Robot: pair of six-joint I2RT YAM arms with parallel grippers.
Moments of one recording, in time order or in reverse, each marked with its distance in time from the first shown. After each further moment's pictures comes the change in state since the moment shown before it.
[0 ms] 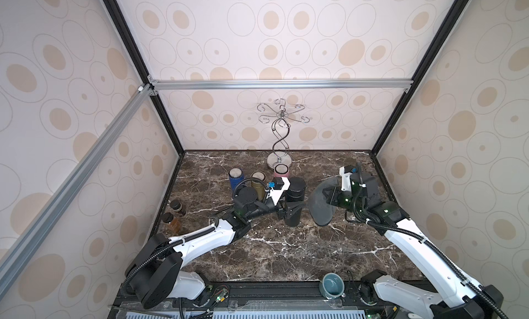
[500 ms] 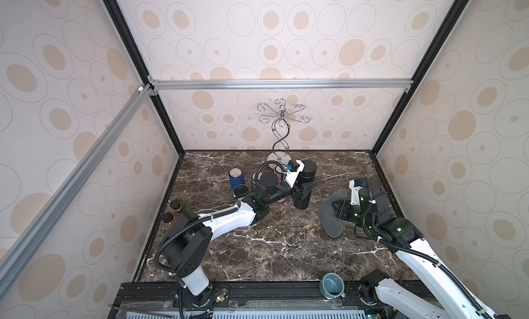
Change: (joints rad) left arm -0.032 0.344 0.342 -0.044 -0.202 -0.003; right arm 0.000 -0.182 -0.109 -0.122 0.069 0.020
